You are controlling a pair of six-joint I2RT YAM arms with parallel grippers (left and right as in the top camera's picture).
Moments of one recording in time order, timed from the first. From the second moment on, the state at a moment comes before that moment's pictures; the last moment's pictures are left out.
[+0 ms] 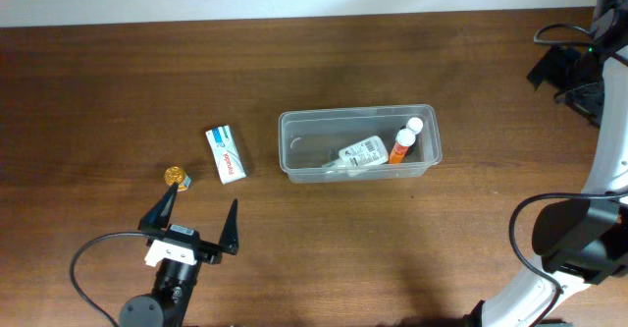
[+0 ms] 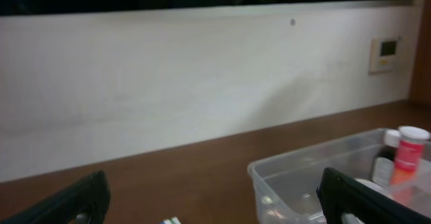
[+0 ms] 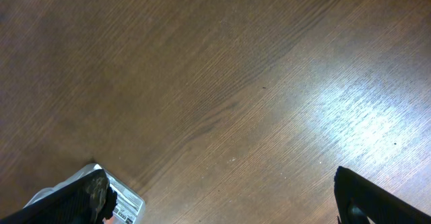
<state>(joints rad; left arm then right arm) 0.00 0.02 0.04 0.16 0.30 0.02 -0.34 1.97 2.16 -1.51 0.13 0.45</state>
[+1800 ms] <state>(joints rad) -0.14 1.61 1.34 -0.95 0.02 -0.32 -0.34 1.97 2.16 -1.51 0.13 0.46</state>
